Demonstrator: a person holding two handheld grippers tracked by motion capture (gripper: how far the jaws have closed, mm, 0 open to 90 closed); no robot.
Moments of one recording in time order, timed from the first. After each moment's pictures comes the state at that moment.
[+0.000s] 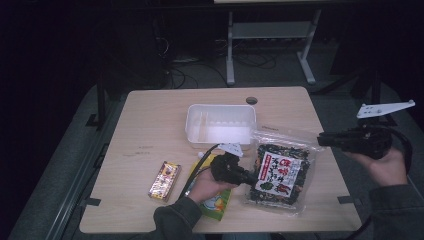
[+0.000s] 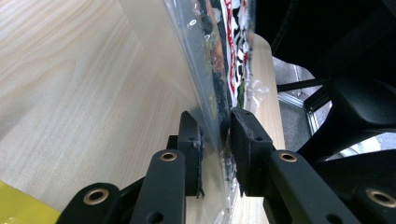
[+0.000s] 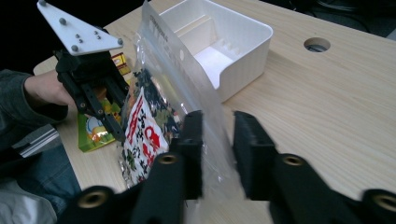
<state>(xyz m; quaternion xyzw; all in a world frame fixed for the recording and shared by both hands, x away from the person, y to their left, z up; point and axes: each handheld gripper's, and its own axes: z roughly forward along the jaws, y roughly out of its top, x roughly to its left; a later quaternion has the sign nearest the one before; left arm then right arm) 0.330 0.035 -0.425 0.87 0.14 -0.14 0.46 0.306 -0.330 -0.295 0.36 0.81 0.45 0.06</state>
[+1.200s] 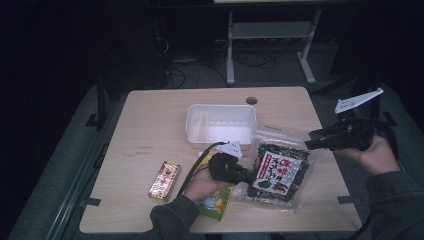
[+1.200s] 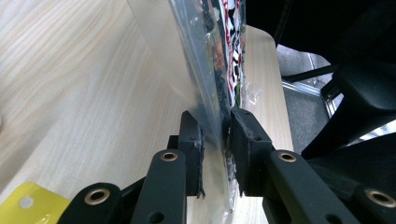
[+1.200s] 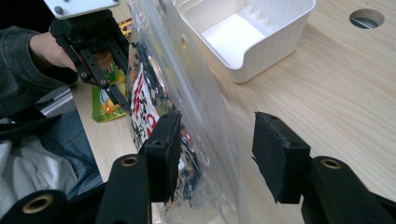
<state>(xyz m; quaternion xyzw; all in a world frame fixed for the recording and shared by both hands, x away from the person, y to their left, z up) 0.326 0.040 -0.412 0.88 0.12 -0.10 0.46 0.331 -0.307 -0.294 0.32 0.86 0.39 0.01</state>
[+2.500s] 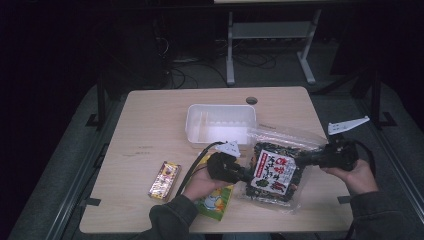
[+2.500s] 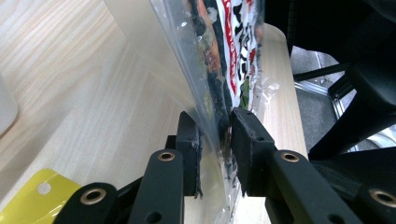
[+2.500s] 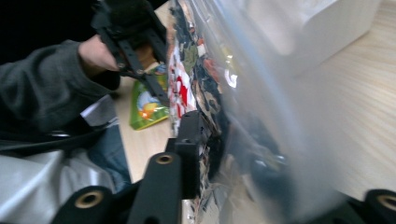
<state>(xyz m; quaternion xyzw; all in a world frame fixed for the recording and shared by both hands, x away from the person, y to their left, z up) 0.330 0.044 -0.418 0.88 0.13 -0.09 0.45 0.319 -0.303 -0.365 0.31 0.82 0.48 -0.09</state>
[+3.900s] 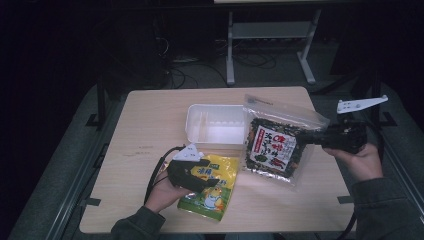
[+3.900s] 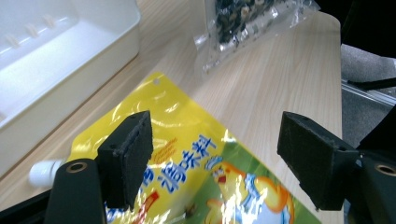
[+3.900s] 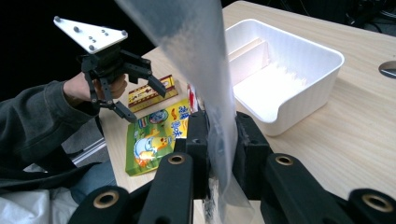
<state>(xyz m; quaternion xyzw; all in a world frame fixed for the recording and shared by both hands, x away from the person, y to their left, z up) 0.299 0.146 -0.399 0.87 0.20 0.03 0.44 0.319 -0.287 -0.294 0.32 0.80 0.51 0.00</state>
